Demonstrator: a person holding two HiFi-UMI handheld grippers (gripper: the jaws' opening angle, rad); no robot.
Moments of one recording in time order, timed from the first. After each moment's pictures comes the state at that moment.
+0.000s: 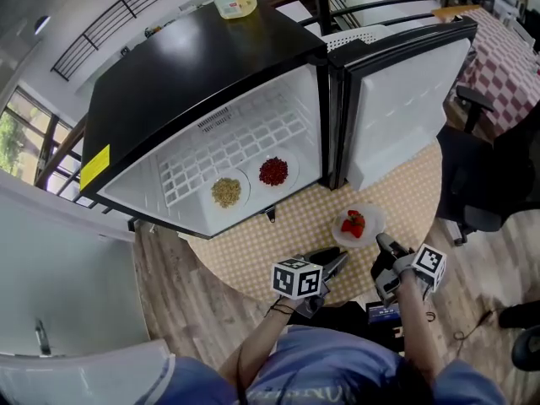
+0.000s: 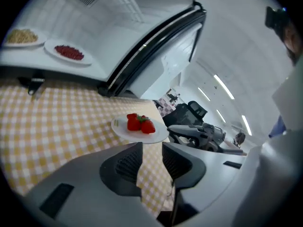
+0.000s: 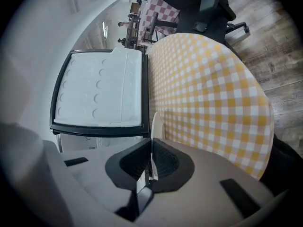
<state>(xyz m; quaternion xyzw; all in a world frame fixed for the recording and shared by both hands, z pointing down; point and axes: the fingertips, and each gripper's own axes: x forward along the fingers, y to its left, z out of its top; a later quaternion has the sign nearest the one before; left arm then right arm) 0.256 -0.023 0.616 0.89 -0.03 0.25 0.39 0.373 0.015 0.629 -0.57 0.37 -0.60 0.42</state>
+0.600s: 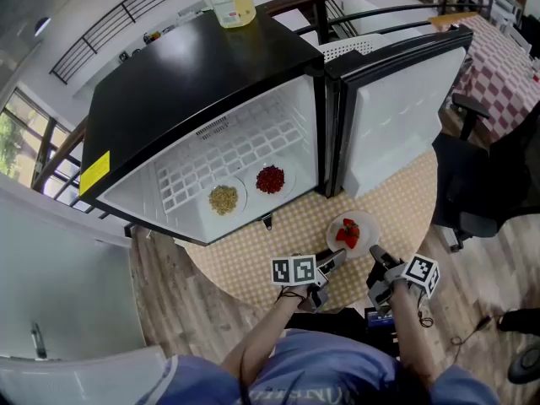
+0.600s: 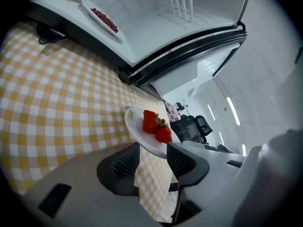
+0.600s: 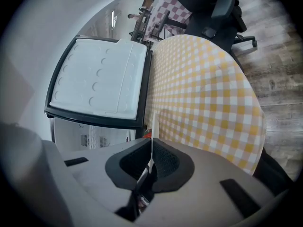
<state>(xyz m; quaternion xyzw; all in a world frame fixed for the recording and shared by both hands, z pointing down) 0.273 -0.042 0.649 0.82 -0.06 0.22 0.52 0.363 0.020 0.635 -0.60 0.40 -0.60 0.35</state>
